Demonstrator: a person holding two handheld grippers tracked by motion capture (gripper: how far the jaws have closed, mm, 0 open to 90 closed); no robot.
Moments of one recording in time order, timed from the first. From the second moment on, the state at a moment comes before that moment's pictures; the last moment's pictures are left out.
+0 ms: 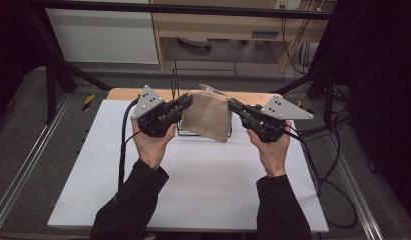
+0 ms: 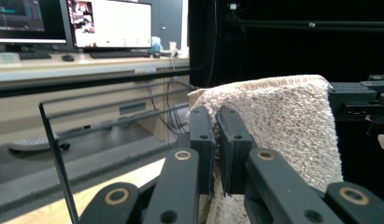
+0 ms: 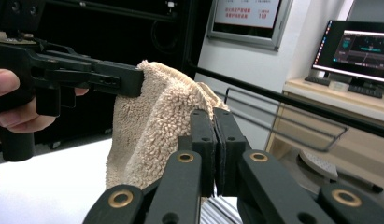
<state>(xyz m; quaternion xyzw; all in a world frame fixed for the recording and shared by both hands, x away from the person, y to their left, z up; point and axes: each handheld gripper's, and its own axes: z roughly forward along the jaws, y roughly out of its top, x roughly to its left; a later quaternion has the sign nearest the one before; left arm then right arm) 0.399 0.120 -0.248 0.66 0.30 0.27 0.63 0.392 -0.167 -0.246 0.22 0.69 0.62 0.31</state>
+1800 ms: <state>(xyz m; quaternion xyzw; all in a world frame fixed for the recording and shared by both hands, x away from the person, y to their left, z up) 0.454 0.128 -0.183 0.61 0.31 0.33 0.65 0.459 -0.147 -0.174 0.19 0.66 0.64 0.35</state>
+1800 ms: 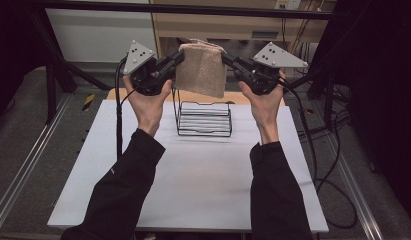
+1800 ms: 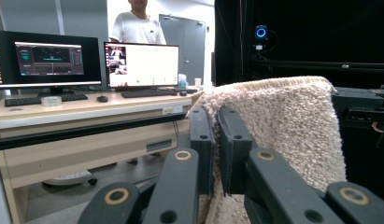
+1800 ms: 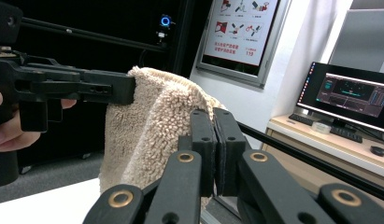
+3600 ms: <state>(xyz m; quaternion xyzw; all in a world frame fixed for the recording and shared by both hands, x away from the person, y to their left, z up) 0.521 0.125 -0.211 0.62 0.33 0.34 0.62 0.553 -0.141 -0.196 0.21 0.70 0.59 0.34</state>
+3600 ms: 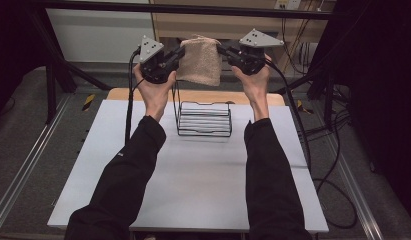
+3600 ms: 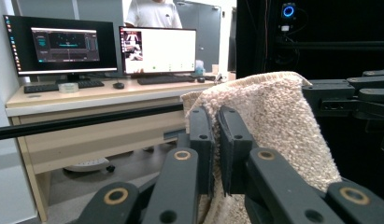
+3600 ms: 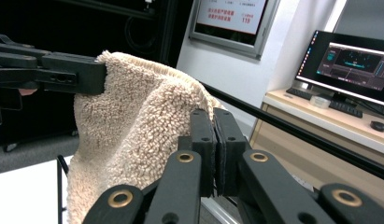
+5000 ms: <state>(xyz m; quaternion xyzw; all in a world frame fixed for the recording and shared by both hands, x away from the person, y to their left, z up) 0.497 0.135 -0.243 0.64 0.30 0.32 0.63 0.525 -0.140 -0.209 0.17 0.74 0.56 0.33</state>
